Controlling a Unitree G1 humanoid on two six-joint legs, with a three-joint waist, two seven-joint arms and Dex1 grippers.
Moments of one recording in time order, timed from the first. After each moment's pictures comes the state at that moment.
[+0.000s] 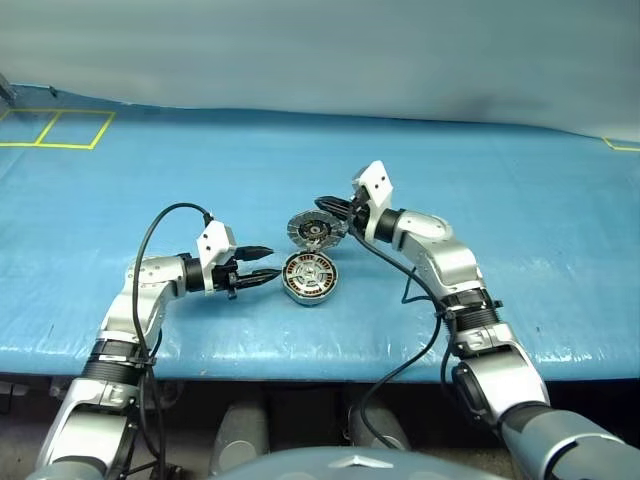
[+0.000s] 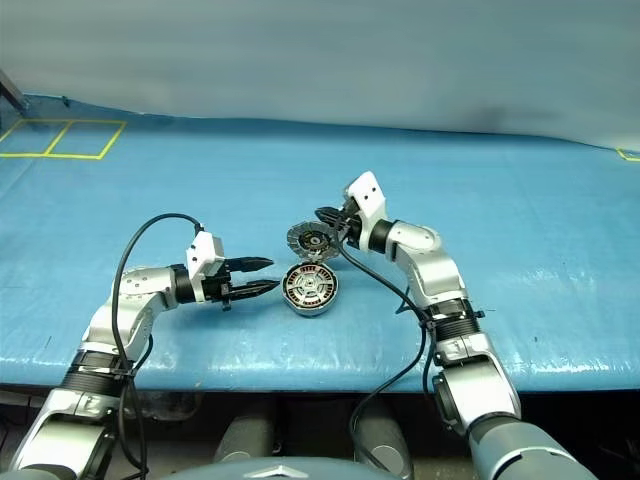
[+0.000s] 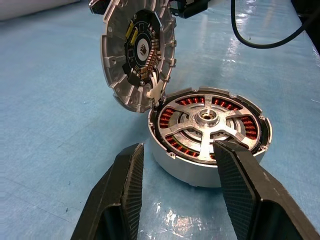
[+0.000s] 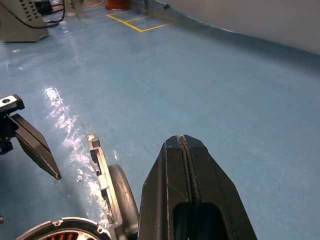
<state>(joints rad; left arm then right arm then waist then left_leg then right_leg) -0.31 0.53 -0.06 0.17 -0.29 0.17 -1.12 -0.69 -0.22 0.14 0.37 0.24 0.31 0.82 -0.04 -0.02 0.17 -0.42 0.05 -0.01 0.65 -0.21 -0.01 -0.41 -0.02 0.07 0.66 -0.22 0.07</state>
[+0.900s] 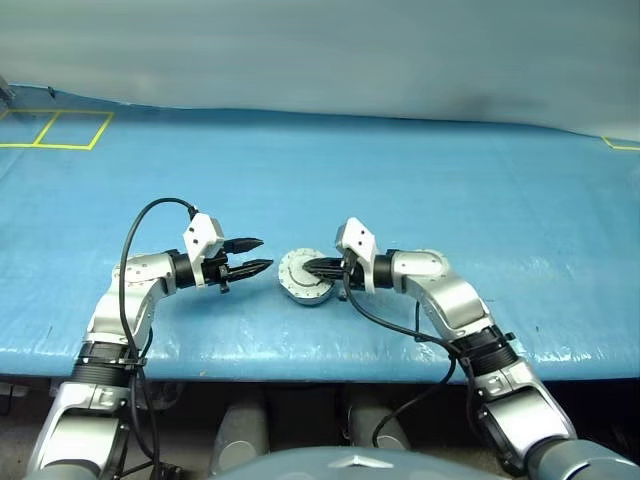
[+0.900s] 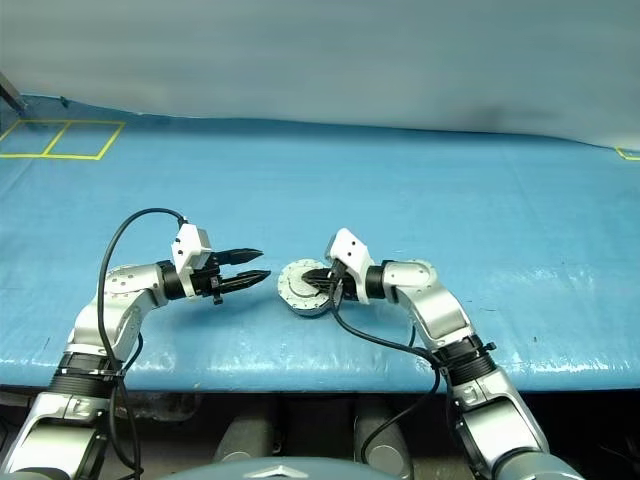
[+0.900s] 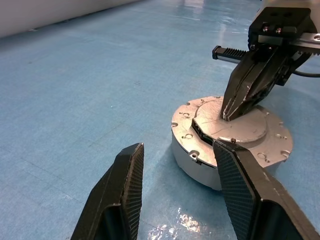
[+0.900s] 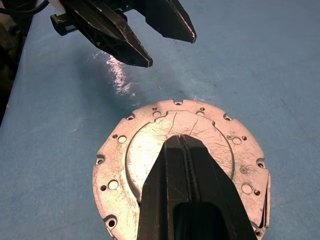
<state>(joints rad) -0.31 0.55 -0.03 0.14 -0.32 0.19 -1.09 -0.44 -0.35 0.31 0.07 0.19 0.38 0.94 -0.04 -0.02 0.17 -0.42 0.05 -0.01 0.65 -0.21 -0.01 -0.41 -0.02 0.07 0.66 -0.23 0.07</state>
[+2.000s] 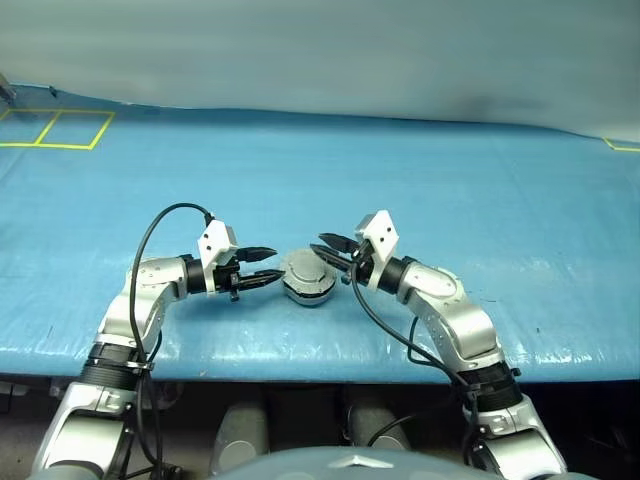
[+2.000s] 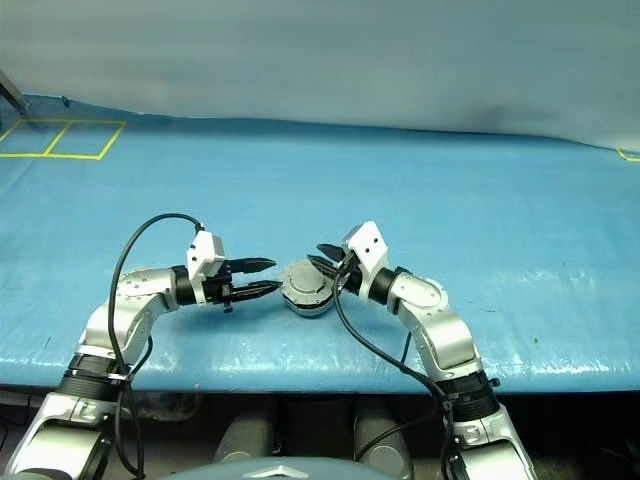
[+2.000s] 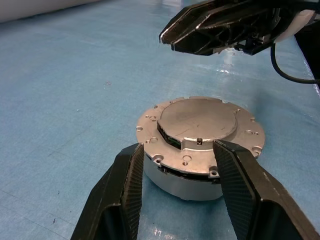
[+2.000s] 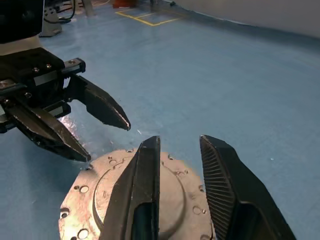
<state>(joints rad) -0.30 0.54 -0.09 0.11 -0.33 0.22 -1.12 -0.25 -0.25 0.21 -0.15 0.26 0.40 0.67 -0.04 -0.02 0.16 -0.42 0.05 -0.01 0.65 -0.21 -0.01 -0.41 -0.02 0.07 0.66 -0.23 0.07</state>
